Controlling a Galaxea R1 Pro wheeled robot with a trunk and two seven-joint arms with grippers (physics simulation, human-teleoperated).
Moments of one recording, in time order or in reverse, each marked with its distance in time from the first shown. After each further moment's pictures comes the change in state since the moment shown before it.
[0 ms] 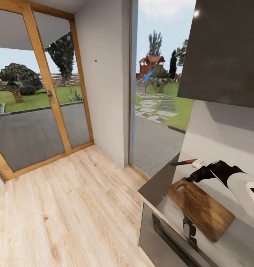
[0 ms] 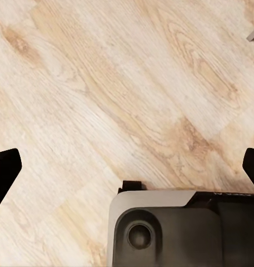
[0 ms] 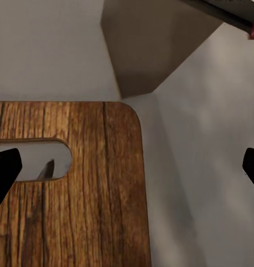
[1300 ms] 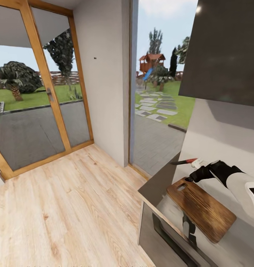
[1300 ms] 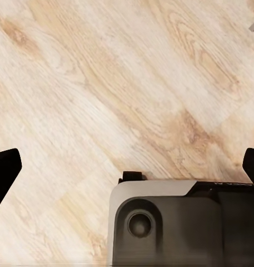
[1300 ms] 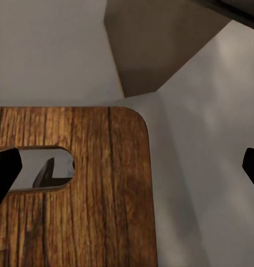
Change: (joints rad) left arm 0.000 0.000 0.000 0.016 -0.001 -0.001 -0.001; right arm 0.001 0.006 0.000 0.000 -0.001 0.000 0.000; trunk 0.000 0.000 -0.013
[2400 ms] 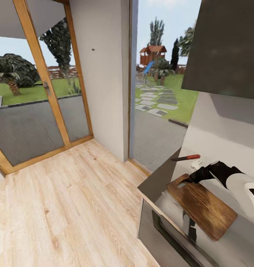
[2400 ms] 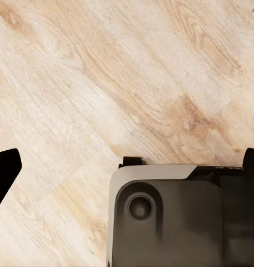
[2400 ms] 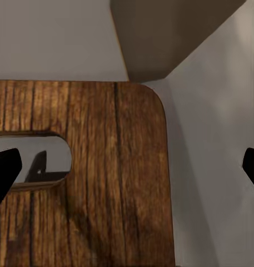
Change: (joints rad) left arm 0.000 -0.001 0.000 0.002 -0.001 0.000 0.000; right arm 0.007 0.002 0.000 0.000 0.000 0.000 0.000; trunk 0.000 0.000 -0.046
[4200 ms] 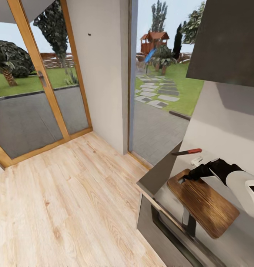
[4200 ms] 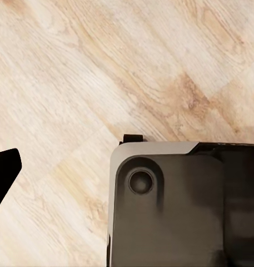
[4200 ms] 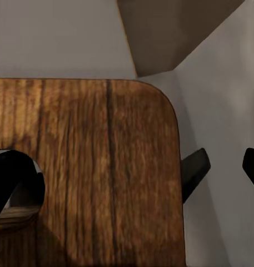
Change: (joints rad) left arm 0.000 0.000 0.000 0.000 0.000 0.000 -0.001; right arm -0.023 0.002 -0.015 -0.001 -0.007 0.004 0.004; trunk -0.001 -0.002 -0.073
